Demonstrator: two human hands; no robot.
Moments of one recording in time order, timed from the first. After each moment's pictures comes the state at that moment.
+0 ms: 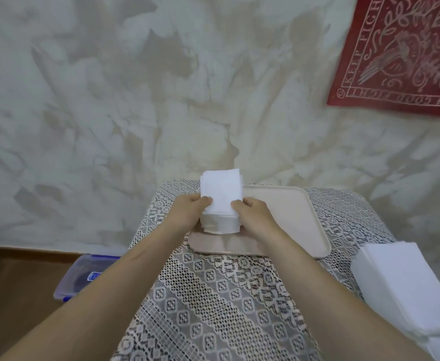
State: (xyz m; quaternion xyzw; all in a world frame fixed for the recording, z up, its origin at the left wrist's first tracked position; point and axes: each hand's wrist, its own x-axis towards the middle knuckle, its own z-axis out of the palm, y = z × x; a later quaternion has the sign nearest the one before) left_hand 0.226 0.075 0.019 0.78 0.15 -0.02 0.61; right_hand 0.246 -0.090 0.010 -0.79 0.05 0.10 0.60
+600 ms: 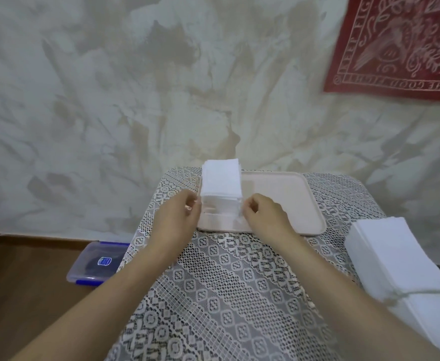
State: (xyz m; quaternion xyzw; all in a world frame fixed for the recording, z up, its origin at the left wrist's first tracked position) left_hand 0.155 0.083 0.003 0.92 0.06 0.17 0.33; right_hand 0.194 -0.120 0.010 -0.93 -0.07 0.03 0.37
